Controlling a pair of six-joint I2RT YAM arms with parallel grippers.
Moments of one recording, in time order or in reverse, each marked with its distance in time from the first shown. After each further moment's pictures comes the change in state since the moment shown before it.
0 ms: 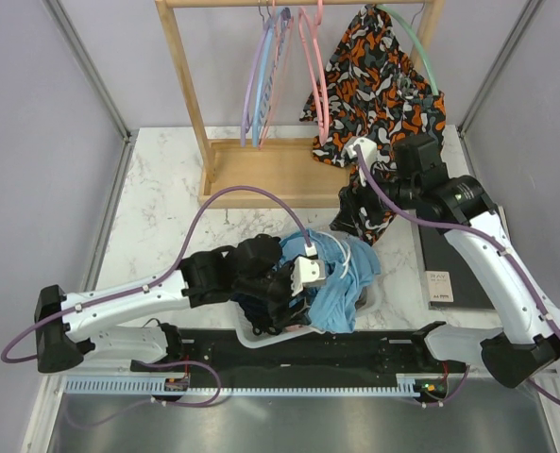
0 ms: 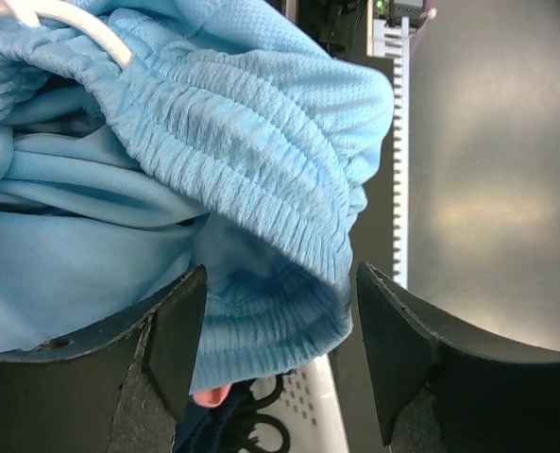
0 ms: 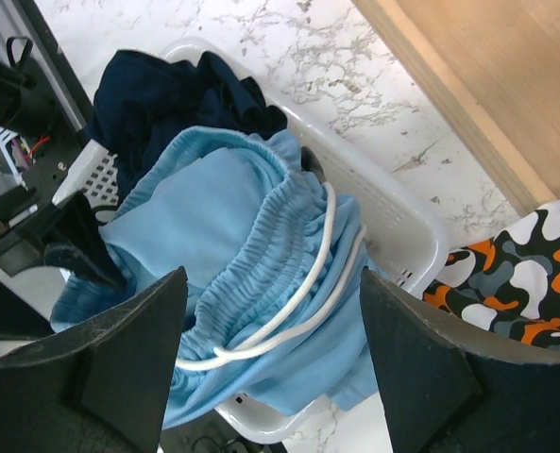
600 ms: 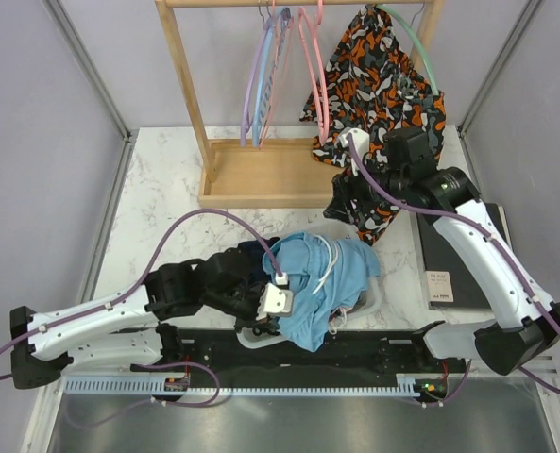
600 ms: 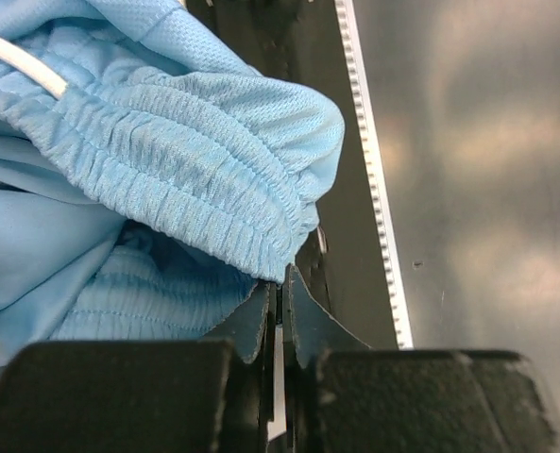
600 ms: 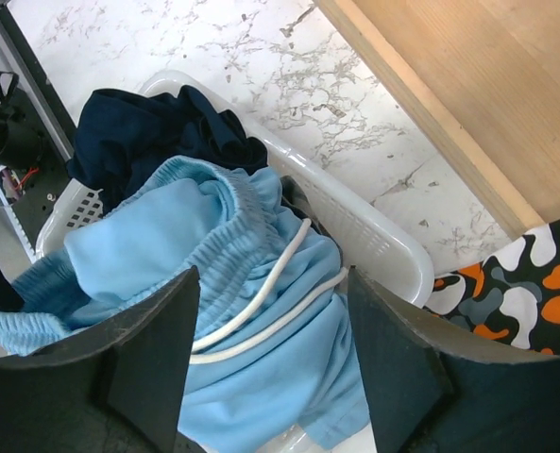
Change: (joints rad) left arm -0.003 -0.216 -0.102 -0.171 0.094 0.166; right arm -0.007 0.065 0.007 0.100 0.016 0.052
